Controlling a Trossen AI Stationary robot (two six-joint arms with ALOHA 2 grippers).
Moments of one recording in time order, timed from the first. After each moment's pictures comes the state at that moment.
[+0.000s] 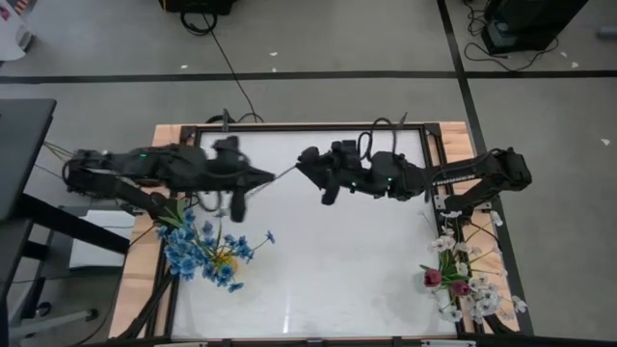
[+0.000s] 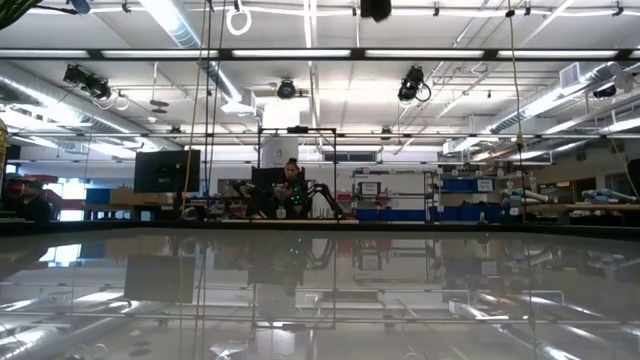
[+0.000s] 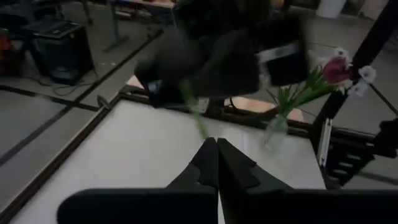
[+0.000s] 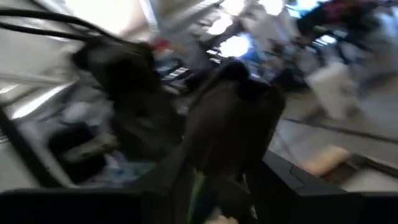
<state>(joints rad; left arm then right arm) -0.19 1.15 1.42 -0.55 -0.34 -0.24 0.04 1.49 1.13 0.58 0.26 0.51</state>
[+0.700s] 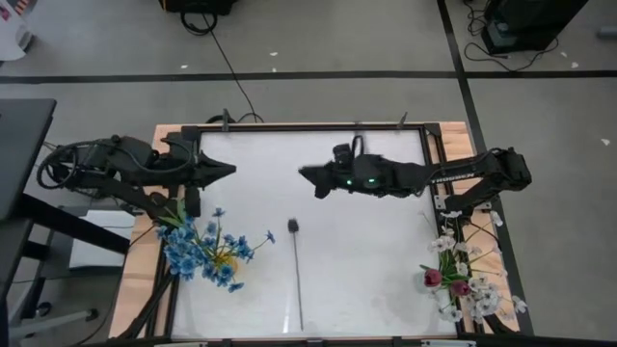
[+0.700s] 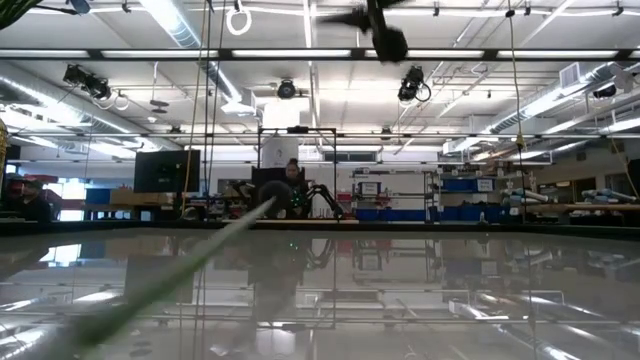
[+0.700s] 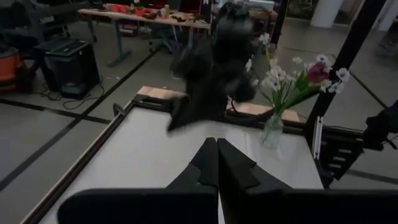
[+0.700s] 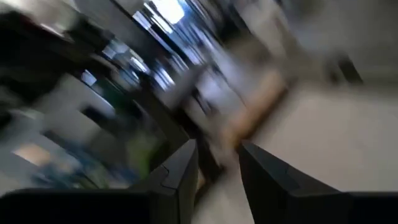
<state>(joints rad) -0.29 0.92 1.42 -0.74 -0.45 -0.22 0.02 1.49 1.13 0.26 0.35 0.82</state>
